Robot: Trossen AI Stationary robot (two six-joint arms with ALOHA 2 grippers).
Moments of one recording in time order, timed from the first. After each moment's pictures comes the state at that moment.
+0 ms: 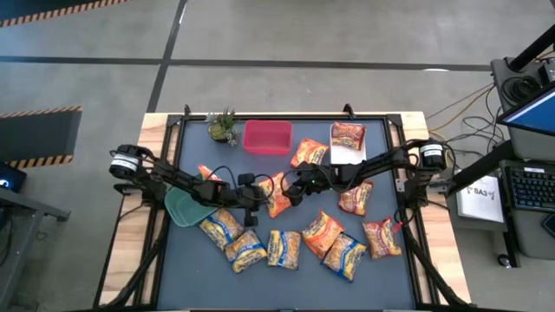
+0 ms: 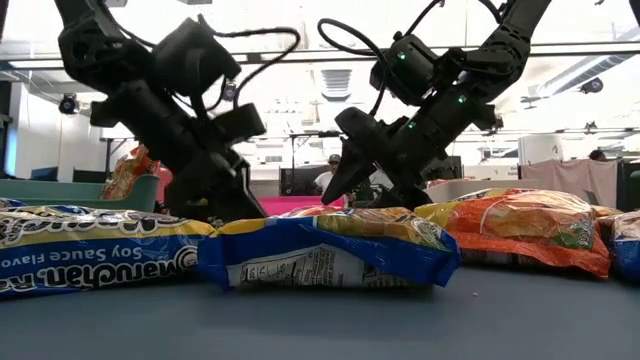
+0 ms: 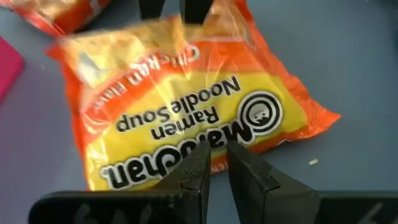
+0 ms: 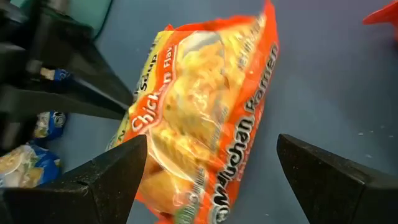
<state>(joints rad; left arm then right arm) -0.12 1.70 0.62 0.30 -0.28 -0.07 -0.08 1.80 0.83 0.28 0.00 0.77</state>
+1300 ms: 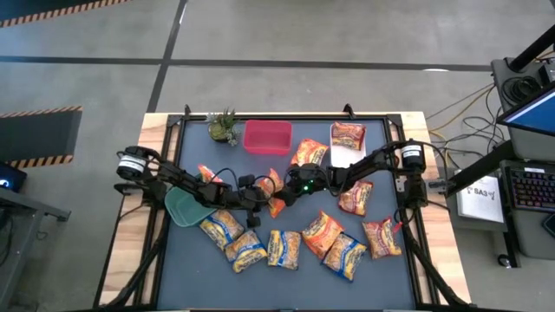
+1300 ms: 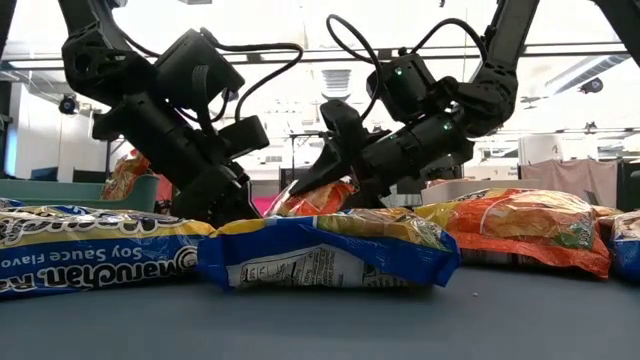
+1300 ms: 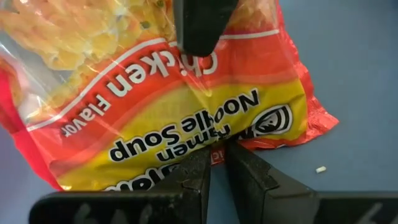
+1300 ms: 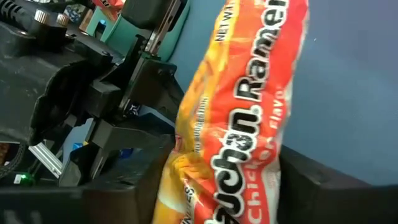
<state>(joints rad) -0.12 1.78 0.62 0.36 -0.28 -0.14 -0.10 1.97 0.83 0.71 -0.16 0.83</state>
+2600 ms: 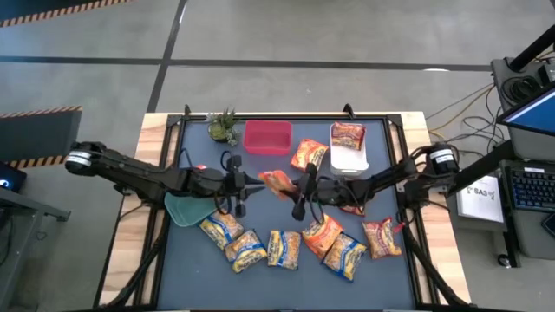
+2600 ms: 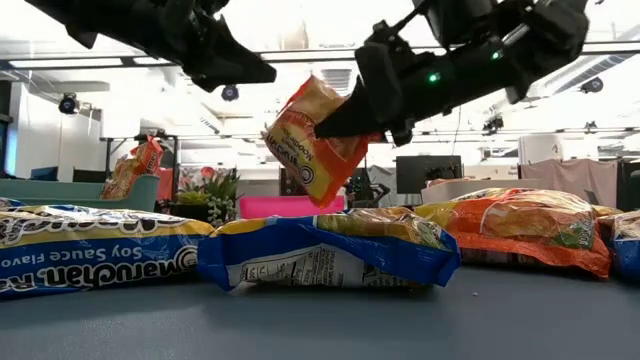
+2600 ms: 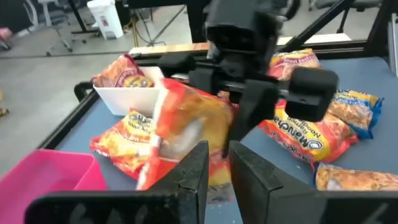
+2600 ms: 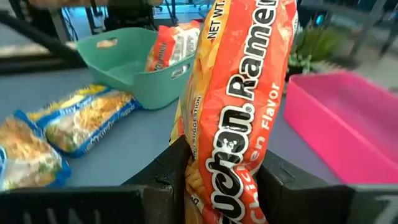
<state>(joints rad) -0.14 1.20 0.62 0.28 -0.31 0.02 0.13 1.72 0.73 0.72 0.41 0.09</state>
